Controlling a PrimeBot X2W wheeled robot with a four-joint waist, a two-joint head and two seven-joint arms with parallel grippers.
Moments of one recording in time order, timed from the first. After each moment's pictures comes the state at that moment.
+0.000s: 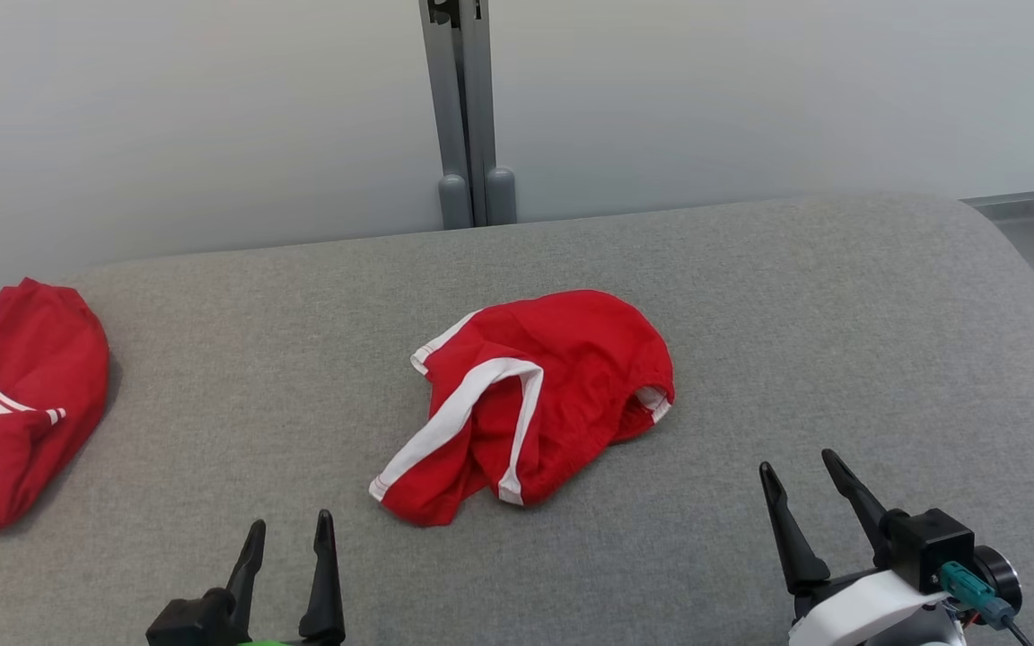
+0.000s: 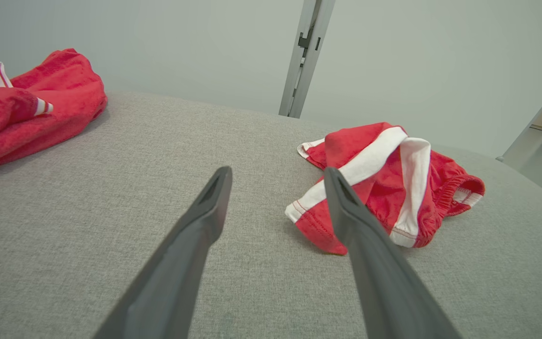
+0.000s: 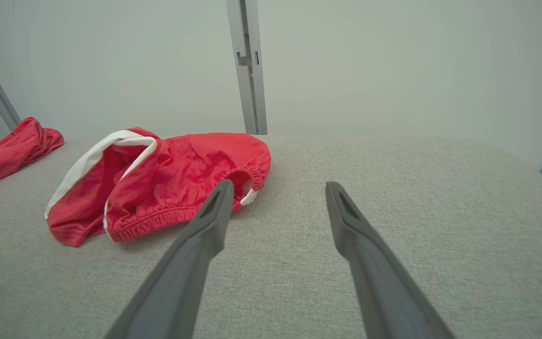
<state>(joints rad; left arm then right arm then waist) 0.10 0.05 -0.15 0.23 -0.35 -0.07 -0.26 0.01 -0.05 0.07 0.22 0.14 0.13 -0.26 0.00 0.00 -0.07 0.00</state>
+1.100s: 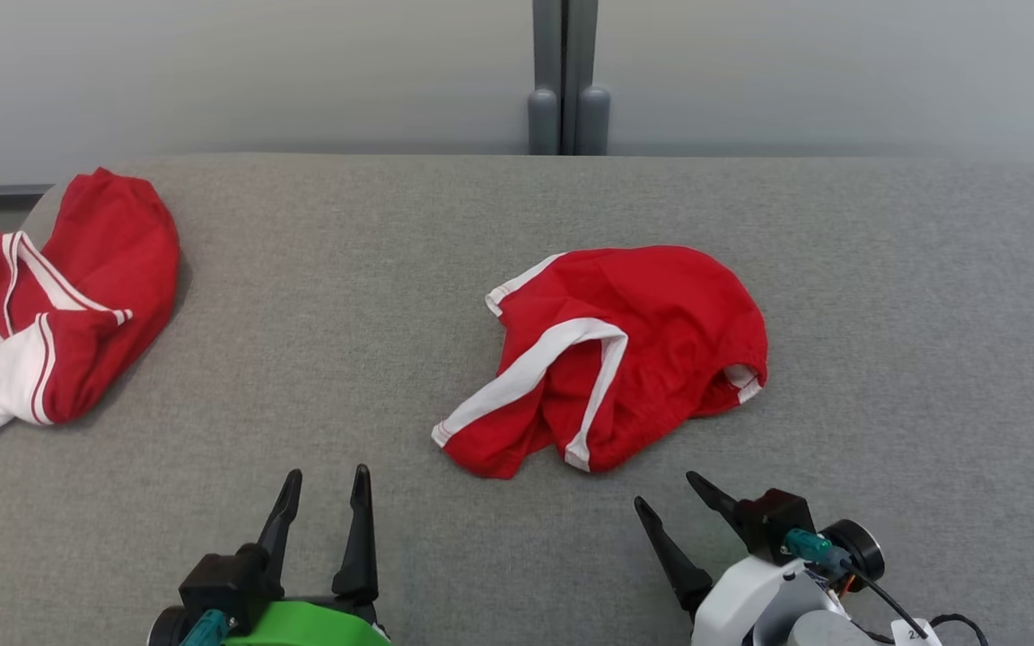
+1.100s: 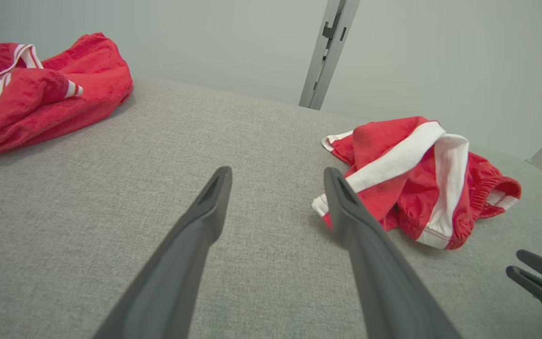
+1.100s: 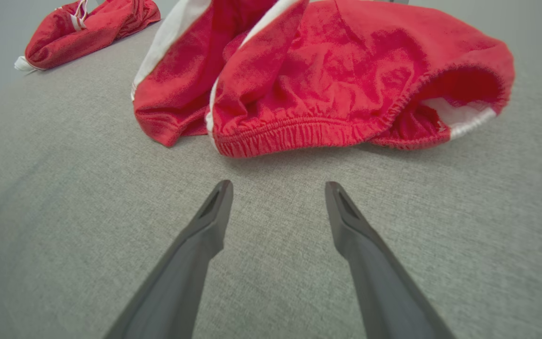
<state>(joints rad) 0.04 0.05 -0.22 0.21 -0.34 -0.06 -0.26 -0.21 -0.05 0.36 0.58 0.18 0.13 -0.26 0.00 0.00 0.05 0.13</state>
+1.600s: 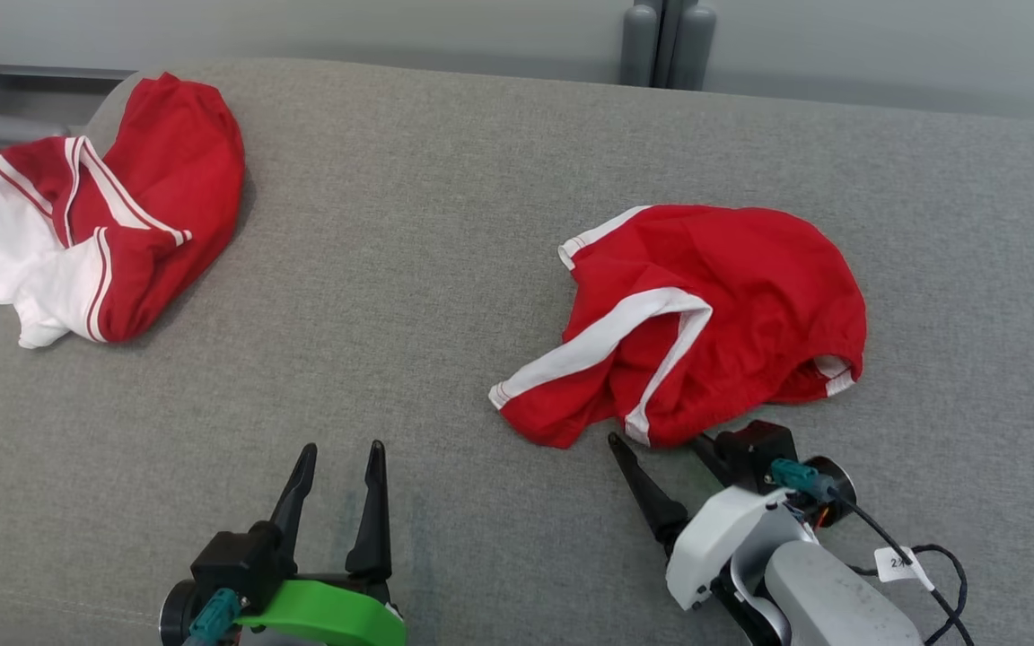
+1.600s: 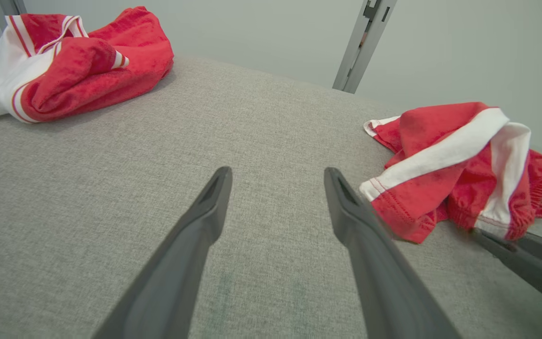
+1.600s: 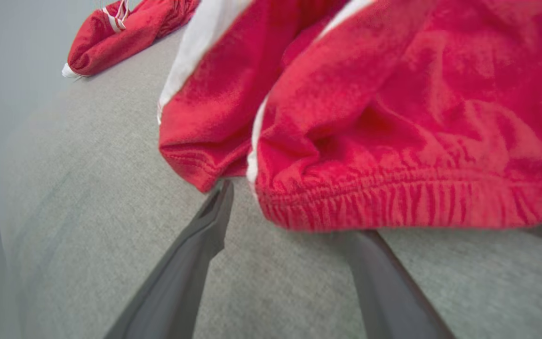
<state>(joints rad) -0.01 0.05 -0.25 0.20 -0.35 -0.05 -0.26 -0.38 -0.05 0.47 0.68 0.34 0.13 -0.26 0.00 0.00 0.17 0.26</state>
